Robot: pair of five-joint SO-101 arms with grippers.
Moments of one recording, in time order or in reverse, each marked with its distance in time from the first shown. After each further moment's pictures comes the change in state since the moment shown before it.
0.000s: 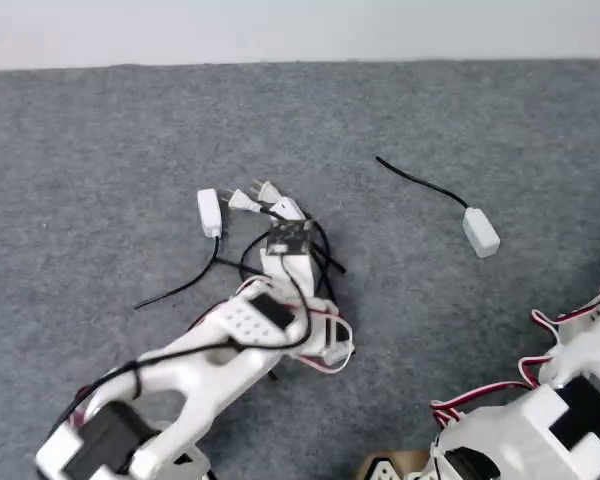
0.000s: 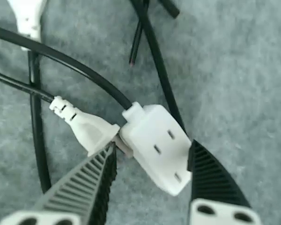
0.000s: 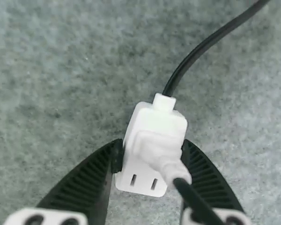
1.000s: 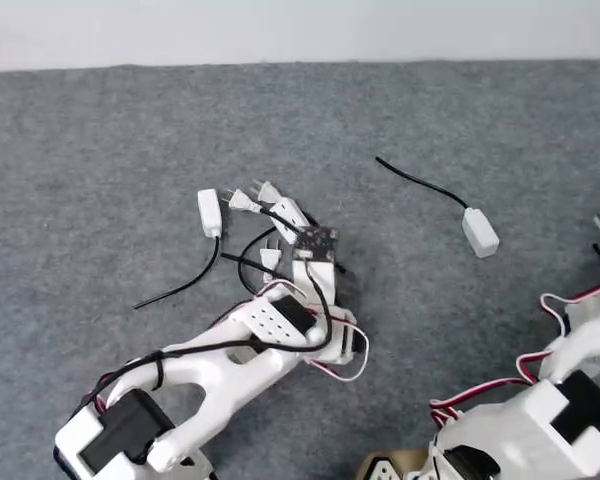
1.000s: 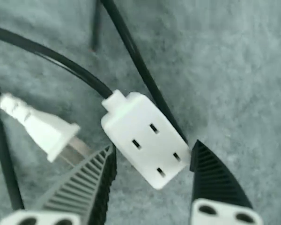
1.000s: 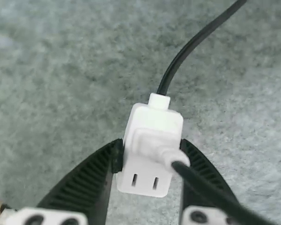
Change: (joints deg) left arm 3.5 3.6 -2.5 -1.0 -1.1; right arm -1.8 0.5 -17.8 23.6 12.9
